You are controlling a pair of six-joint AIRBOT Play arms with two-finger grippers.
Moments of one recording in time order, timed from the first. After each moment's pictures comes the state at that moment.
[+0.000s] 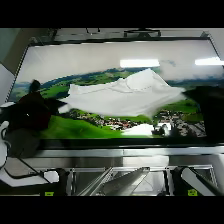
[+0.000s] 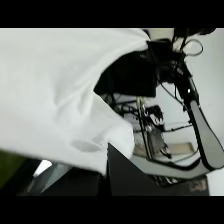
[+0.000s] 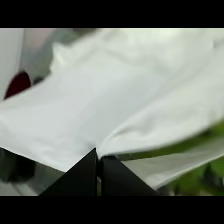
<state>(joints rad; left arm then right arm) 0.47 -1.42 0.98 0.19 -1.77 -0.77 -0.63 -1.04 0.96 -0.31 1.45 0.80</state>
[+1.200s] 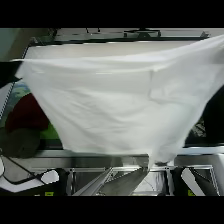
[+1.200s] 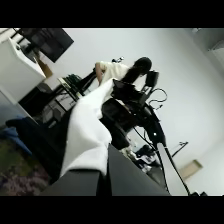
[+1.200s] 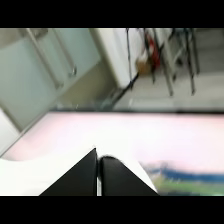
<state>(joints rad) 0.52 -1.40 1.31 -0.22 -1.84 -0.87 -0.59 -0.97 1.26 -0.15 1.23 0.72</state>
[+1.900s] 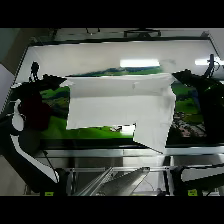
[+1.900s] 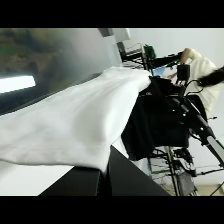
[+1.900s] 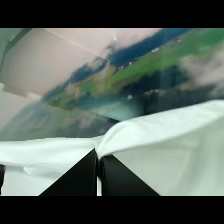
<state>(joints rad) 0.39 -2.09 1.71 0.15 -1.55 -0.85 -0.40 -1.66 1.21 -0.17 0.99 0.66</state>
